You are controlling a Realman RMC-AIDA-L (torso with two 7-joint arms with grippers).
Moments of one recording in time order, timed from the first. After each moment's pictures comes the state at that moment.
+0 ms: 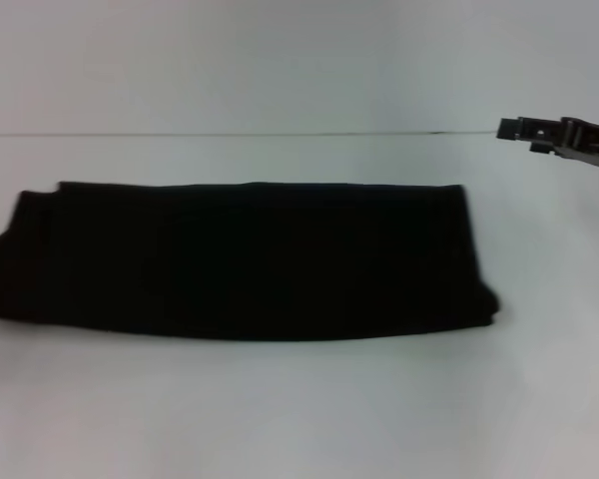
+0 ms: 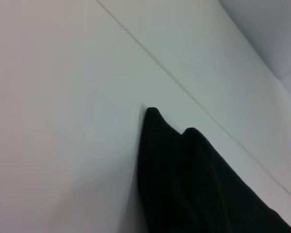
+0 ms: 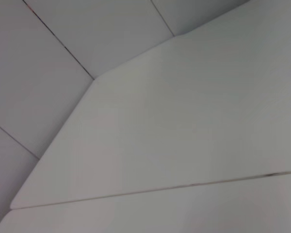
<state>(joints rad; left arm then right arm) -0.46 -1.96 0.06 0.72 2.46 1.38 -2.27 0.77 1.95 -0.44 -0.53 -2.20 -1.15 2.09</state>
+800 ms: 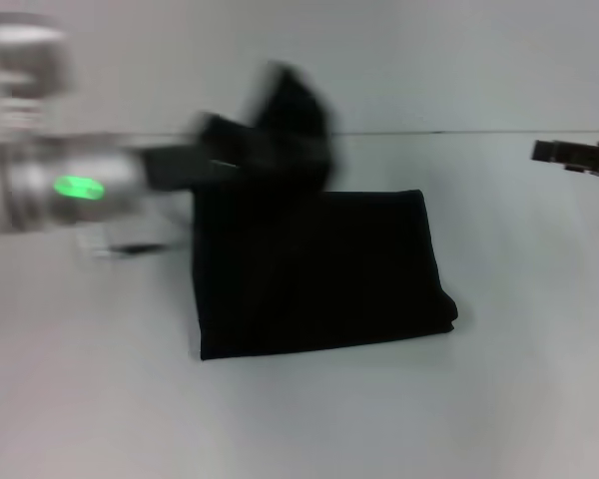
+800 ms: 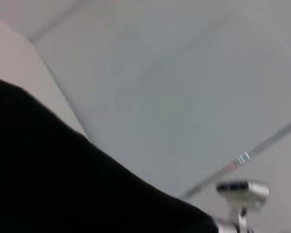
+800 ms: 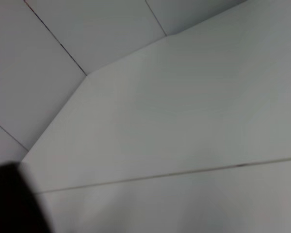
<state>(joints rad) -0.86 -2.11 0.32 0.56 2.16 1.62 -2.10 0.70 1.92 -0.43 -0.54 -2.18 -1.20 2.02</state>
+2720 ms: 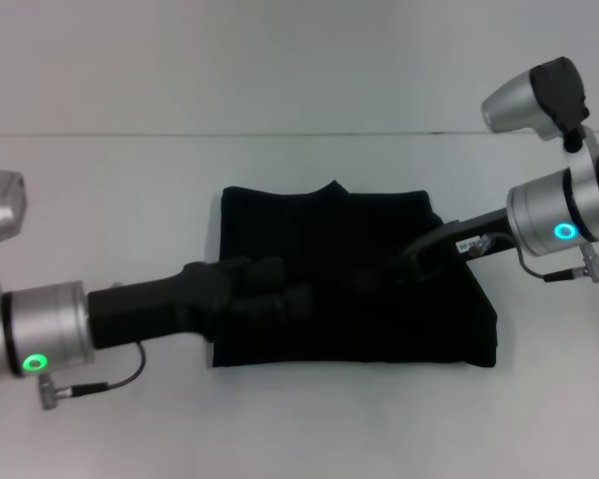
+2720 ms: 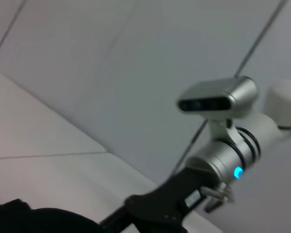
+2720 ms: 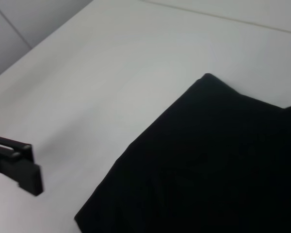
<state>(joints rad) -0.60 -2.11 0.46 0.45 2.06 1.66 -1.46 0.89 2.01 -1.03 -0.51 -2.19 -1.21 2.06</state>
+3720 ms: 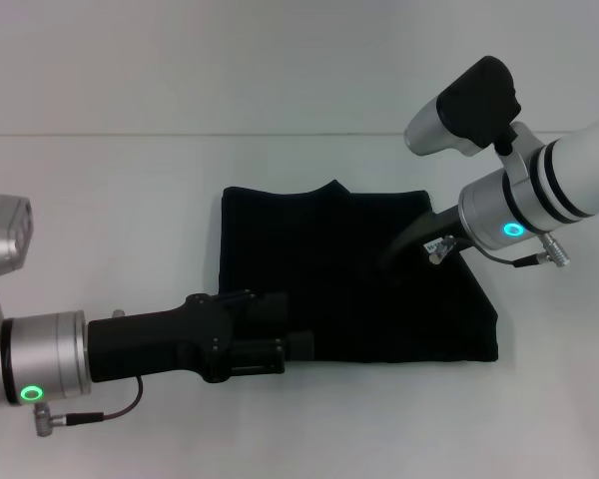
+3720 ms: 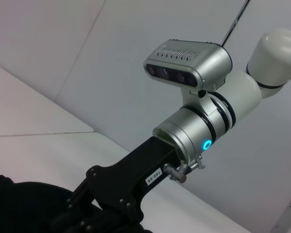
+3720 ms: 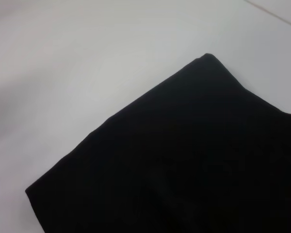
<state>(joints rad) -0.57 -2.12 0.46 0.47 2.12 1.70 -1.41 0.93 2.09 -1.19 -0.63 -2.38 -1.08 2.16</state>
